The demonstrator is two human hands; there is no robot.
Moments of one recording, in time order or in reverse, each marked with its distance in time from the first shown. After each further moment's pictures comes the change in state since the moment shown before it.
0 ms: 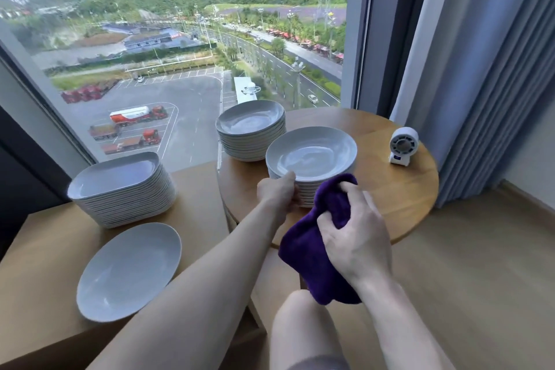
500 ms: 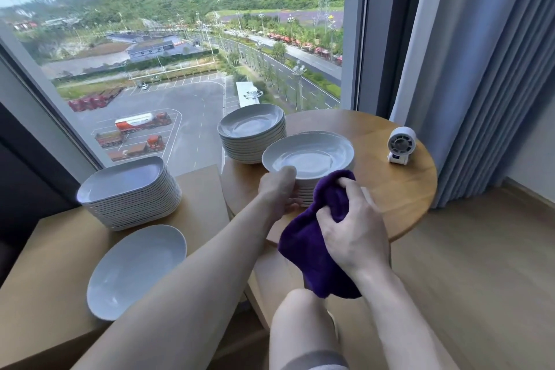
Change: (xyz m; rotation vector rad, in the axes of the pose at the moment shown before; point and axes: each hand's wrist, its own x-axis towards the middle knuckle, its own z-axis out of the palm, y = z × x) left_hand -0.023 0.021 -0.001 0.128 -0.079 -0.049; right_hand 0.003 -0.004 -0.007 0.006 -0.010 0.021
